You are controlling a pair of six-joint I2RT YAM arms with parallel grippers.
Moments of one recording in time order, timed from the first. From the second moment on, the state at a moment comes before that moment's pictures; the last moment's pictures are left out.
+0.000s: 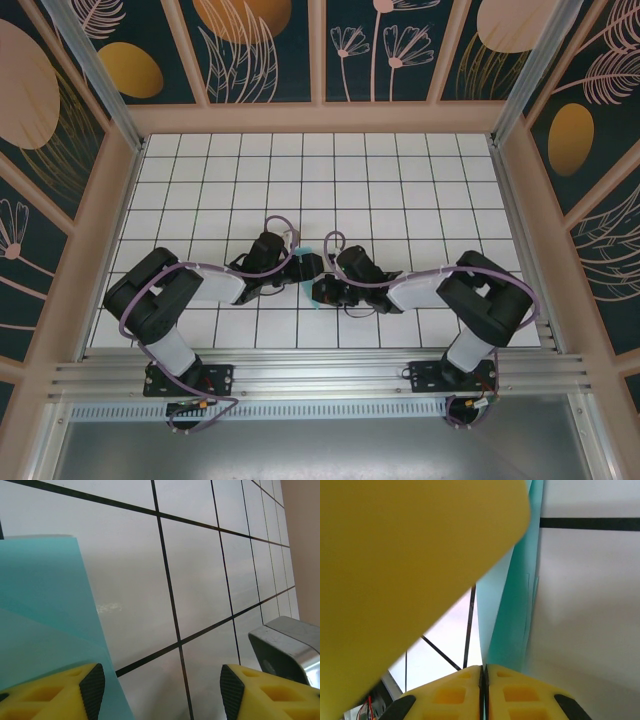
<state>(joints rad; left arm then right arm) -0.68 1.68 0.55 0.49 0.34 -0.86 0.89 1.63 0.56 0.34 -0.37 0.96</state>
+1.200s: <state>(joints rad) -0.68 1.68 0.55 0.49 0.34 -0.86 0.88 1.67 0.59 0.36 -0.38 0.97</state>
